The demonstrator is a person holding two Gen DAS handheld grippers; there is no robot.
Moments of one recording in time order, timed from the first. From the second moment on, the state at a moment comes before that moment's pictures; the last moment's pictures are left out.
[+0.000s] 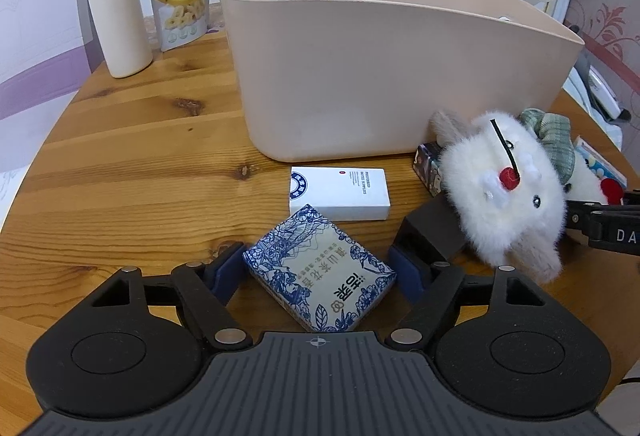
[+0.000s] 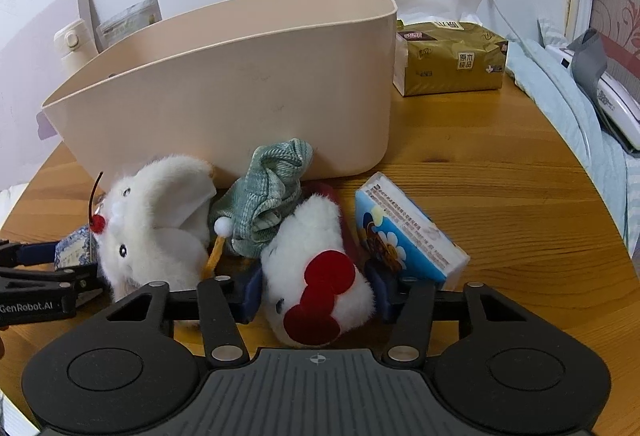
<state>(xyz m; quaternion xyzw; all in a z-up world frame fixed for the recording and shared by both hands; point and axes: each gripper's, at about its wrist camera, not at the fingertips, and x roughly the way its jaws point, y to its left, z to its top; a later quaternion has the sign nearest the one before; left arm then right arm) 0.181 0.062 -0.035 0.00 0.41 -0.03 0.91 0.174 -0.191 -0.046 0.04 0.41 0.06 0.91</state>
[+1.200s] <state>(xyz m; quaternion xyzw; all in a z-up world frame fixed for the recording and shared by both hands) 0.147 0.070 0.020 -0.01 0.34 -0.04 0.94 0.126 -0.212 0.004 0.05 0.33 0.04 0.94</state>
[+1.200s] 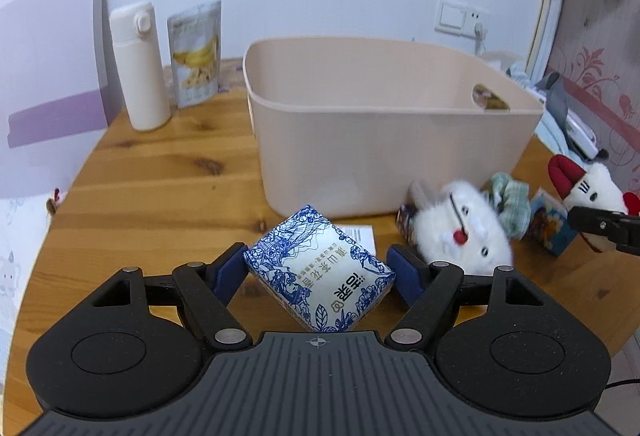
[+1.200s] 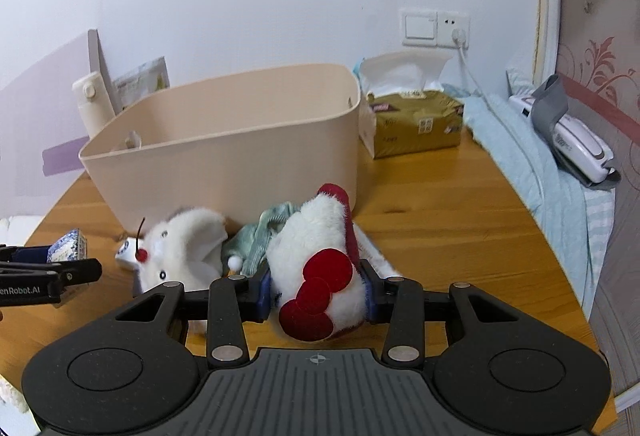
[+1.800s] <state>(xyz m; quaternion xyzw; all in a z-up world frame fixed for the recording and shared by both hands) 0.160 0.058 0.075 0.01 0.27 -0.05 0.96 0.126 -0.225 0.040 0.06 0.28 0.04 0.96</state>
